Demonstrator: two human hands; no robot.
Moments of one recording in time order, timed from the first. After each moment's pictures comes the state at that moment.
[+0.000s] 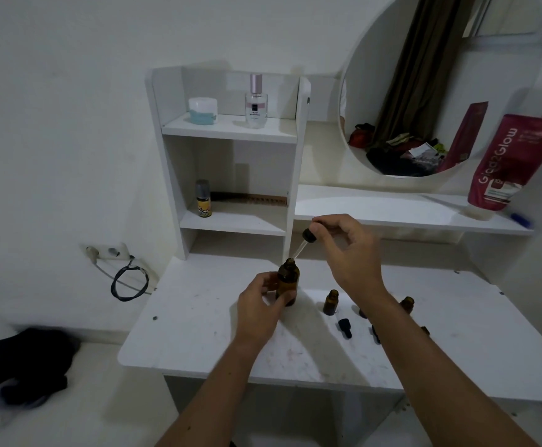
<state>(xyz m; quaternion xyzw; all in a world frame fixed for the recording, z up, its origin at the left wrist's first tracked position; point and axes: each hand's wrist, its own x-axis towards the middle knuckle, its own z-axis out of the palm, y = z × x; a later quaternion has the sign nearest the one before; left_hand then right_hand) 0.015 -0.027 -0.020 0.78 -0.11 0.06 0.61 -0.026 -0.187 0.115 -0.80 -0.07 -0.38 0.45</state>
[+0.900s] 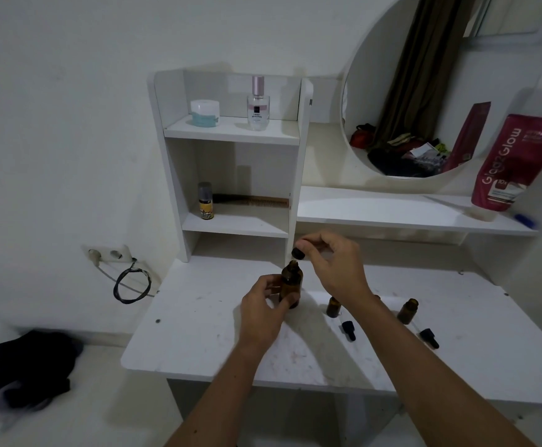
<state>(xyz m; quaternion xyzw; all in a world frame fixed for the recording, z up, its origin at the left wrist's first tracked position) 0.017 -0.029 -0.025 0.79 -0.10 0.06 0.60 -0.008 -0.179 0.091 -0.86 -0.03 -0.28 0.43</state>
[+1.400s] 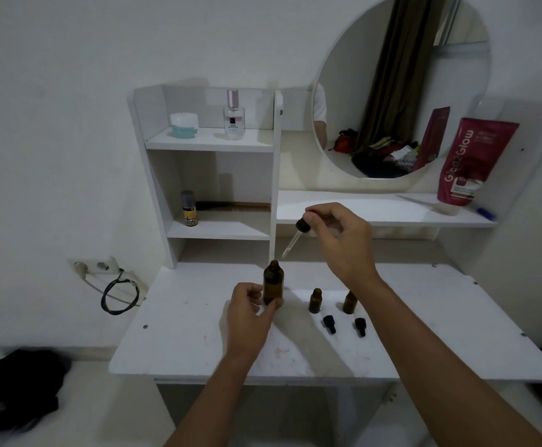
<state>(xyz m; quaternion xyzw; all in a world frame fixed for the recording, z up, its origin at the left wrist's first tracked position) -0.012 -0.029 -0.017 0.79 -0.07 0.09 0.60 -0.040 -0.201 0.142 -0.79 -0.04 -0.38 0.47</state>
